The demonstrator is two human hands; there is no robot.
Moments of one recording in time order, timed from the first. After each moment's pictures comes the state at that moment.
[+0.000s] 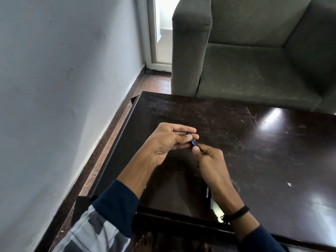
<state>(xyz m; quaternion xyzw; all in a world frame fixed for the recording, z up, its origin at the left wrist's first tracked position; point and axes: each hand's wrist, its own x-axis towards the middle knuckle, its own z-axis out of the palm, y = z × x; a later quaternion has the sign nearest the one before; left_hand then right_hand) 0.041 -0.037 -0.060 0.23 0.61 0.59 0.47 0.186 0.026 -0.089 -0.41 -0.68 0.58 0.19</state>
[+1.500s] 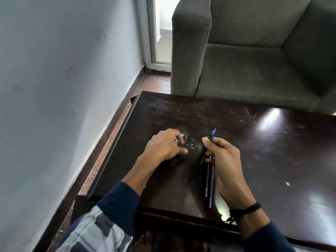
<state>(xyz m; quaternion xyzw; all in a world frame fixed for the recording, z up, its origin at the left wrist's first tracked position) 0.036 -0.029 -0.073 0.37 0.86 0.22 0.27 0.195 0.039 -0.074 -0.42 -0.52 0.68 0.30</state>
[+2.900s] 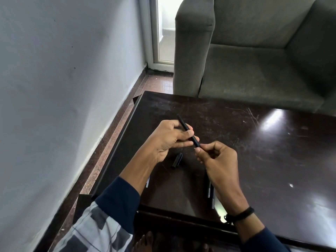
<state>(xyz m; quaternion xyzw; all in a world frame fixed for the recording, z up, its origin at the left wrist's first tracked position) 0.041 -0.035 -0.054 0.20 0.62 0.61 0.45 0.194 0.029 -0.091 -0.41 -0.66 0.55 0.29</state>
